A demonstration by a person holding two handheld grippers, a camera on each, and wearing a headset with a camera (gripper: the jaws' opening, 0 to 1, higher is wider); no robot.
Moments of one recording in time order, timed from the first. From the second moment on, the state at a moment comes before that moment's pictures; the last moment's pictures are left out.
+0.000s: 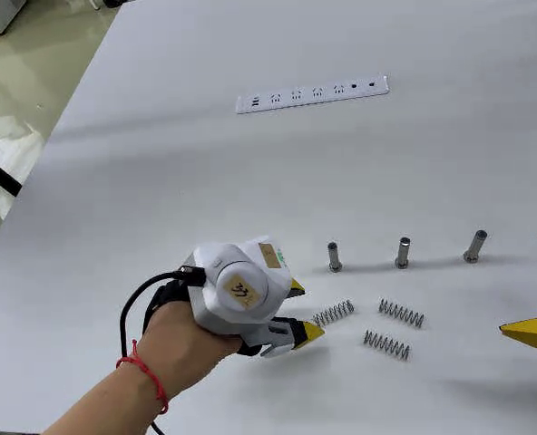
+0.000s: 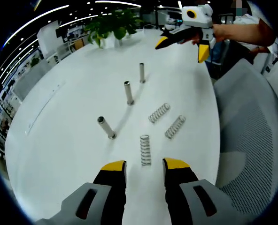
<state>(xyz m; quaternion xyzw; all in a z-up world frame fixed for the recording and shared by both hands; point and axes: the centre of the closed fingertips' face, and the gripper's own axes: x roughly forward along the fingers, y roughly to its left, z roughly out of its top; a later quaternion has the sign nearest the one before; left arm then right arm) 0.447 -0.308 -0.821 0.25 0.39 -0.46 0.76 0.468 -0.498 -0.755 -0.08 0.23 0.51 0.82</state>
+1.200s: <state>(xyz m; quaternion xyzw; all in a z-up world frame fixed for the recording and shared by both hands) 0.447 -0.314 -0.854 0.28 0.45 -0.45 0.72 0.466 -0.527 -0.758 -0.09 0.23 0.52 0.82</state>
